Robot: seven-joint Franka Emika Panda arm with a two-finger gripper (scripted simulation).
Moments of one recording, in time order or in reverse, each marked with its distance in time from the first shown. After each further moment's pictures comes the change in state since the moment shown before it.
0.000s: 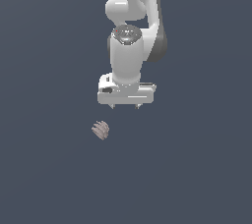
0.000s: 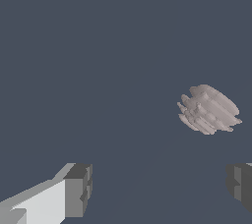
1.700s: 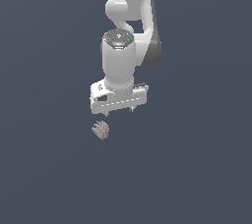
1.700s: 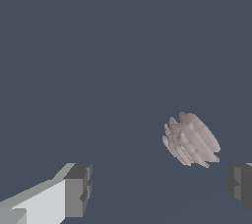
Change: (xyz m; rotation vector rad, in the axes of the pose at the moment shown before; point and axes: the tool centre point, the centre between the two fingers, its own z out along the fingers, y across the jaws) arm 0.022 0.024 0.004 -0.021 0.025 -0.256
